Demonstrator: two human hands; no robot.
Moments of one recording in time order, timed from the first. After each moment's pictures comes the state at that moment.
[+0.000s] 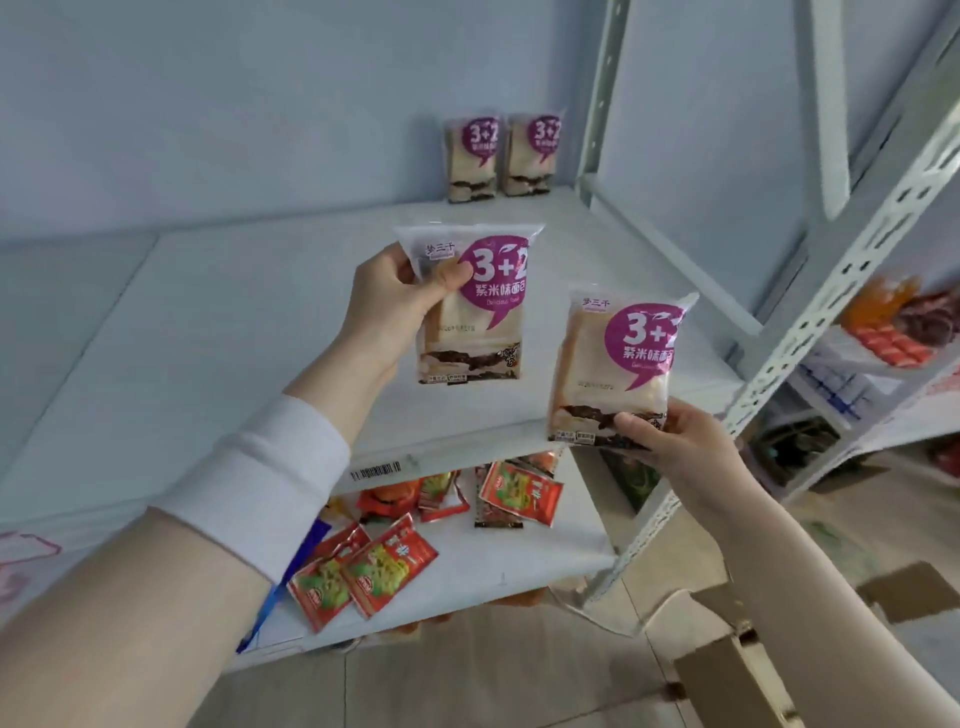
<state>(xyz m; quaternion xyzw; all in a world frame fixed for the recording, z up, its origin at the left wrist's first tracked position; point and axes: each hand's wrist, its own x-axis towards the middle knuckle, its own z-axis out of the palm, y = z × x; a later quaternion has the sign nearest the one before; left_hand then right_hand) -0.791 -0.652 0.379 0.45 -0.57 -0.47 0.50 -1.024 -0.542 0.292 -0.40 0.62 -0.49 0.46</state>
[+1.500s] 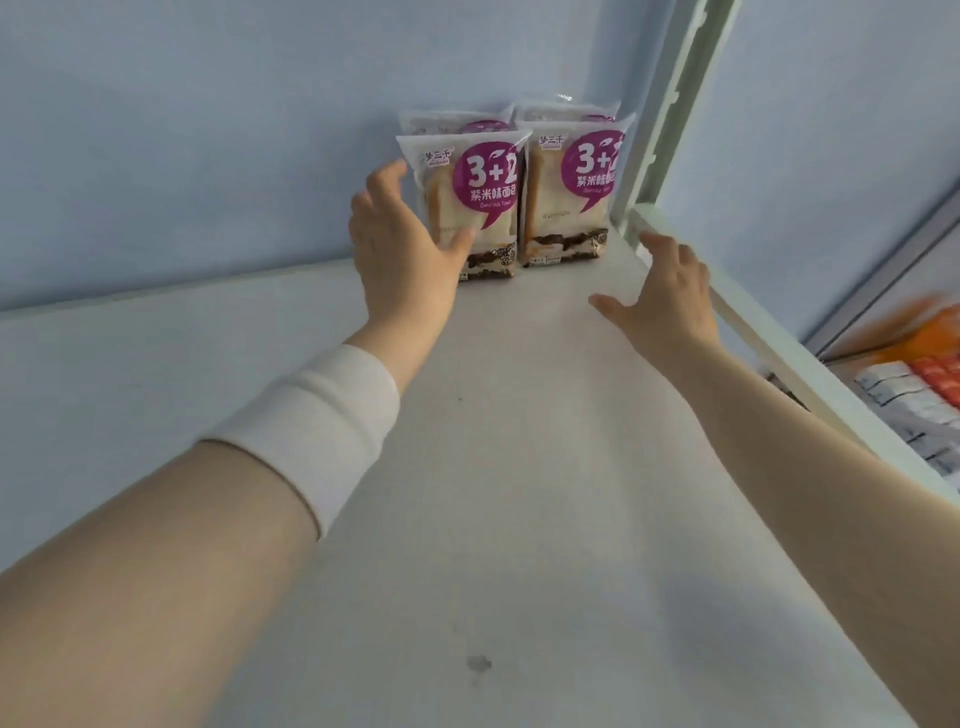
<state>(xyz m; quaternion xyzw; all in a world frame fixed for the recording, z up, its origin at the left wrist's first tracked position) -0.861 -0.971 0.331 0.59 -0.65 -0.13 0.46 -1.052 -0.912 0.317 -0.53 0.80 -0.27 0.09</state>
